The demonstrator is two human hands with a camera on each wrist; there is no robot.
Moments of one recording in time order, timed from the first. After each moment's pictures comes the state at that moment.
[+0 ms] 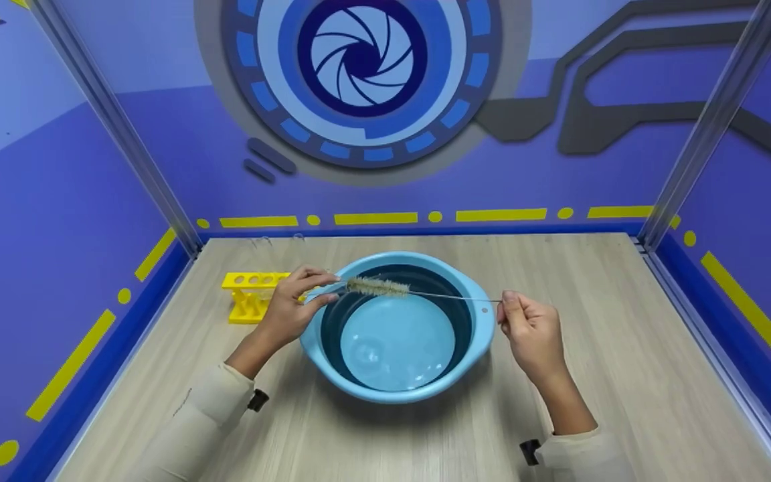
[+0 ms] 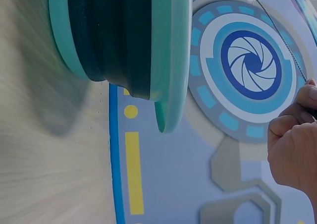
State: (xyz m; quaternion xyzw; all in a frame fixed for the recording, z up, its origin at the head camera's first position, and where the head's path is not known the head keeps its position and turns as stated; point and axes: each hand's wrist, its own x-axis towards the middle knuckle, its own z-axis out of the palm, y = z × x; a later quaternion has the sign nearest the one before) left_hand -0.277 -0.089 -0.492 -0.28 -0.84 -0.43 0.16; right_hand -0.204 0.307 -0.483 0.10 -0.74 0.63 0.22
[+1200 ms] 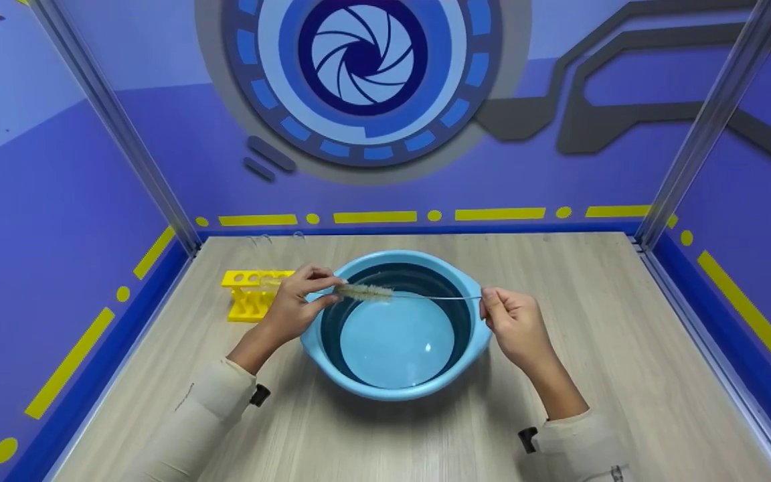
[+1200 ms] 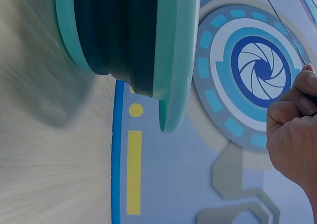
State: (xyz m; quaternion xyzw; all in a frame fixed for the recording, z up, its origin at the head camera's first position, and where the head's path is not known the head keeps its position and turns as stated) left_hand -0.278 -0.088 -0.489 -0.30 -0.85 -0.41 0.14; right_hand -0.215 0.297 -0.480 0.15 -0.77 0.59 0.17
